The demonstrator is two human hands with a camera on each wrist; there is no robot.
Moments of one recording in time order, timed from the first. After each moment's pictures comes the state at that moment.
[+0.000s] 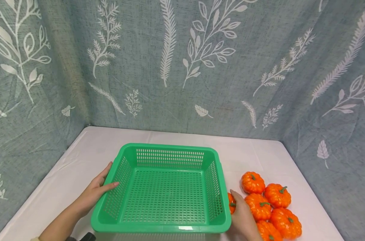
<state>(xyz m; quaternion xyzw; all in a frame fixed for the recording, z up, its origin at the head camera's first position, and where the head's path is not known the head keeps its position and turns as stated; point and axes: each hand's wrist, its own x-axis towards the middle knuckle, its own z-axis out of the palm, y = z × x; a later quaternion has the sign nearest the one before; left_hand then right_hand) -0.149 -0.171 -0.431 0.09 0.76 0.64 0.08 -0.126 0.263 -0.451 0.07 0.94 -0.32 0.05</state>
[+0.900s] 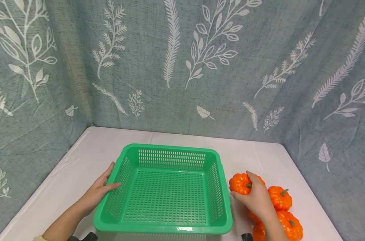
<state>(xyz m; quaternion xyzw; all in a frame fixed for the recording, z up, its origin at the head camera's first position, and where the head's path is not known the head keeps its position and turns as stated) -0.148 -0.173 -0.431 0.10 0.77 0.63 0.09 -0.134 0.280 -0.382 0.02 0.96 -0.27 -0.01</state>
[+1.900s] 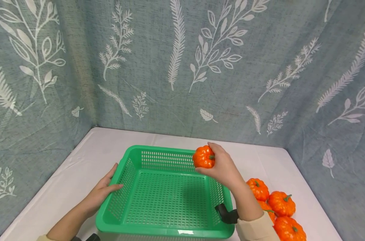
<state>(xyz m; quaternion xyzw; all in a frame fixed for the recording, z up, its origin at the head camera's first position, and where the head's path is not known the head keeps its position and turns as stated) -0.145 -0.170 -0.435 0.09 0.75 0.65 0.09 -0.181 0.185 -0.323 -0.18 0.93 -0.32 -0.05</state>
